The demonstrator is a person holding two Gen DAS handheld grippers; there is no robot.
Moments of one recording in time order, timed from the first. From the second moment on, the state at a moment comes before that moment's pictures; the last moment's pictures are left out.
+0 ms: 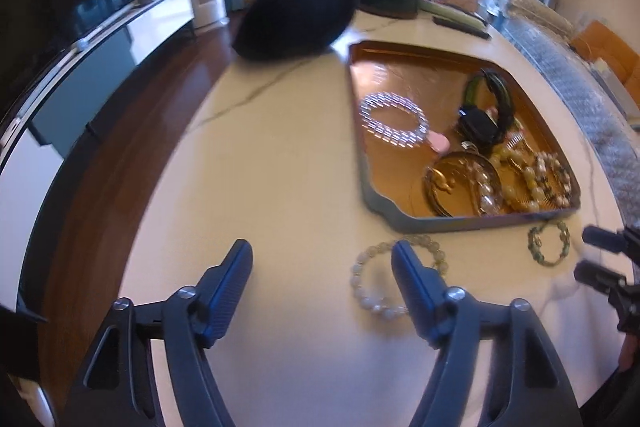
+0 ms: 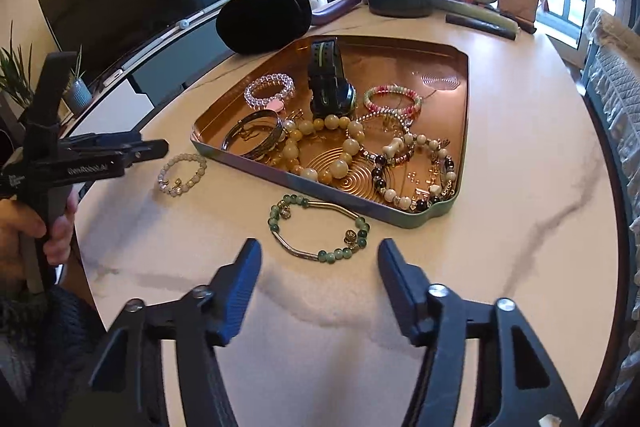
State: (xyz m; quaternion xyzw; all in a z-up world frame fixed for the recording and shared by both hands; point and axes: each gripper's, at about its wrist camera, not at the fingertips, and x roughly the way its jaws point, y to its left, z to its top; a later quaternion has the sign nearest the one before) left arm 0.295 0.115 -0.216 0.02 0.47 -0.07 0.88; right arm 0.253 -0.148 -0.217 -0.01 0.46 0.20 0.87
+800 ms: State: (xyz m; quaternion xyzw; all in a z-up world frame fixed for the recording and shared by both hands) left arm 0.296 0.083 -0.227 0.07 0.48 -0.13 0.87; right arm 0.268 -0.140 -0.233 -0.04 0.45 0.18 0.87
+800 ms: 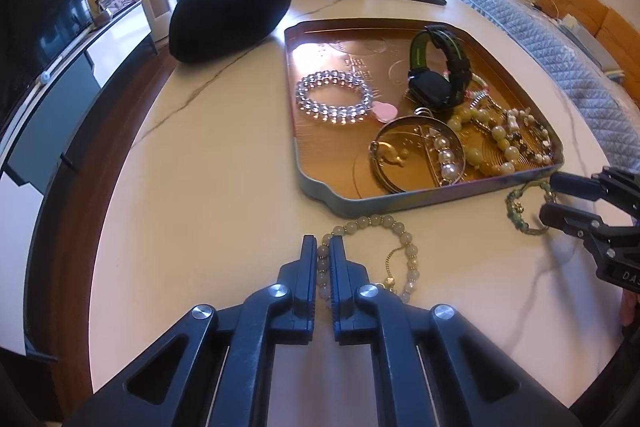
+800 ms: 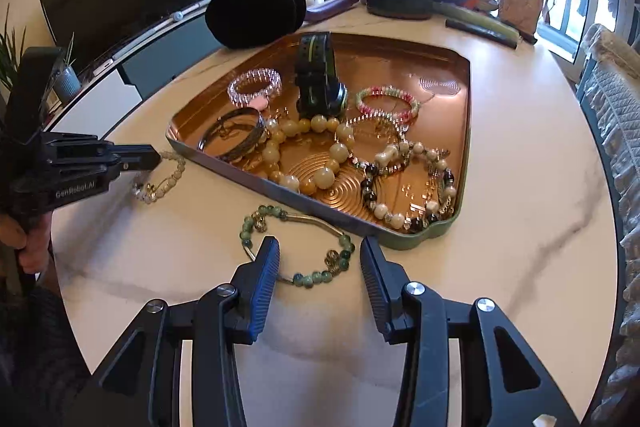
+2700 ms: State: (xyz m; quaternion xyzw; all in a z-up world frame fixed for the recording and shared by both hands) left arm 0.233 0.045 -0.204 0.09 0.44 -0.23 0.86; right arm 0.231 -0.127 -0.195 -0.08 0.37 0.27 0.88
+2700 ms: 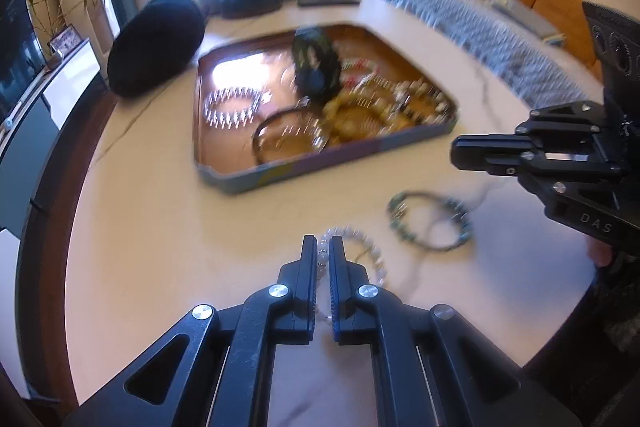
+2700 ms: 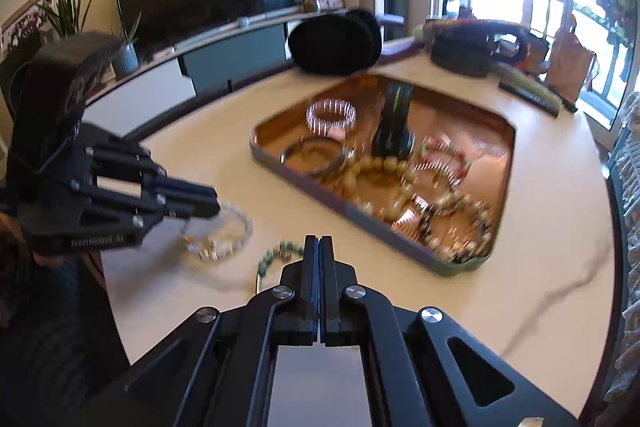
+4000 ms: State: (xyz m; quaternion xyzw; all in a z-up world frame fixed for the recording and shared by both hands) left arm 0.218 0.070 -0.183 0.05 0.42 -0.18 0.89; right arm 0.234 -0.100 -0.224 -0.09 0.43 0.25 0.86
